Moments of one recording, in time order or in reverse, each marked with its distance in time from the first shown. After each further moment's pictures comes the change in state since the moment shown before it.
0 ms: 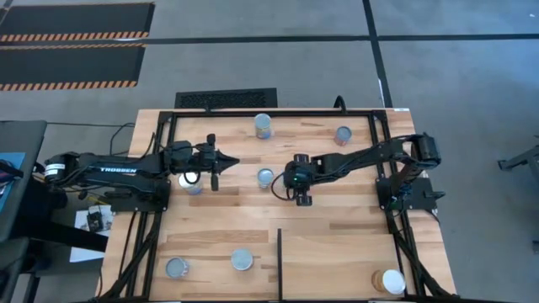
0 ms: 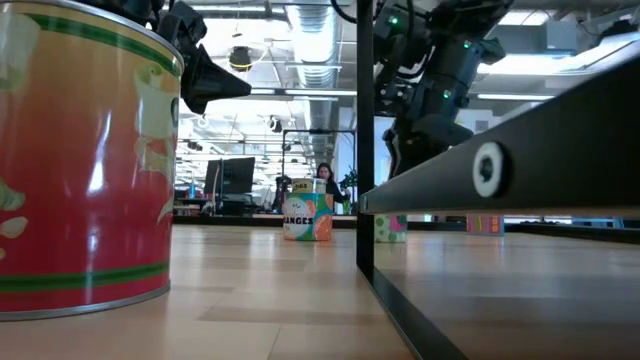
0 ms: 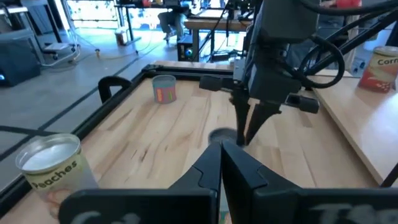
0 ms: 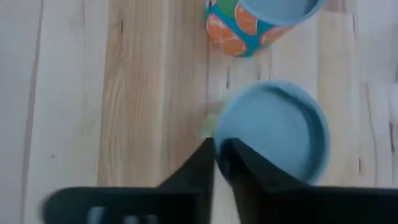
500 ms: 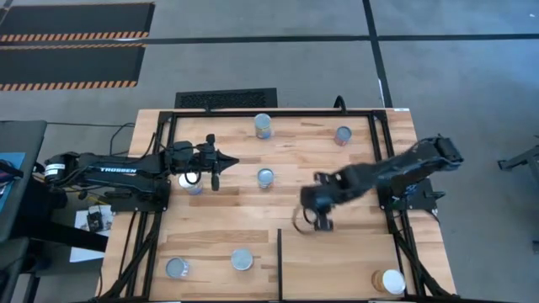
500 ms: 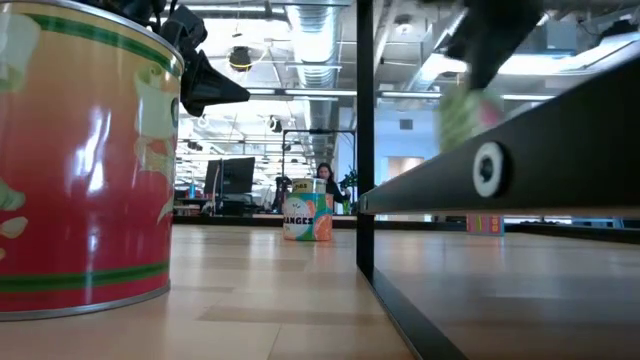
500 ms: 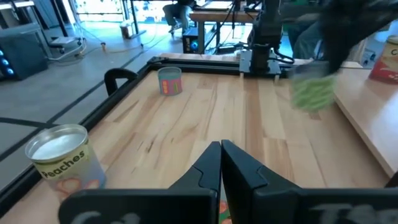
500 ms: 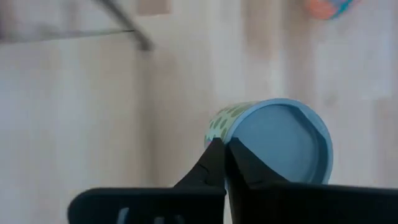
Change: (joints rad) left arm 0.000 0.000 0.000 -0.026 -0.027 0.008; right arm 0.318 -0.182 0.247 -0.494 -0.088 0.510
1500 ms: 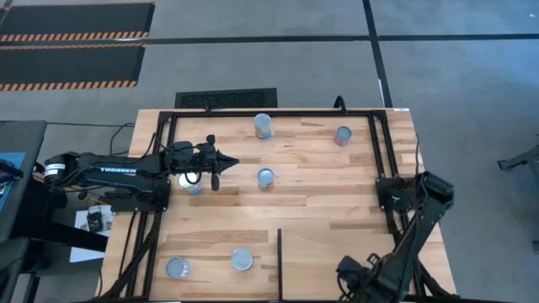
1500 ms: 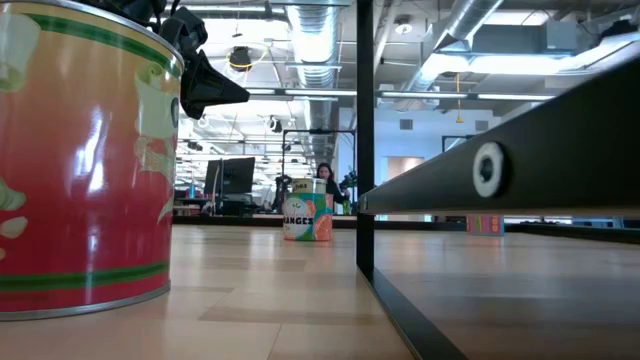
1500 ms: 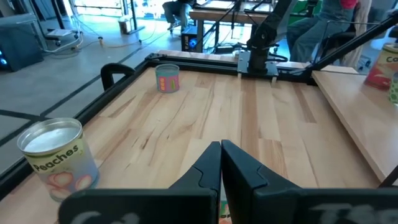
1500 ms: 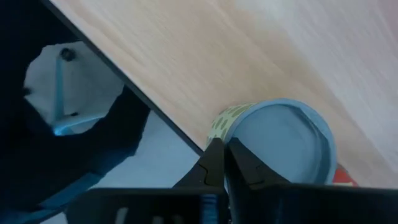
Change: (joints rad) left arm 0.000 0.000 0.000 -0.005 0.008 -0.045; right arm 0.673 0.357 0.309 -0.184 -0.037 1.343
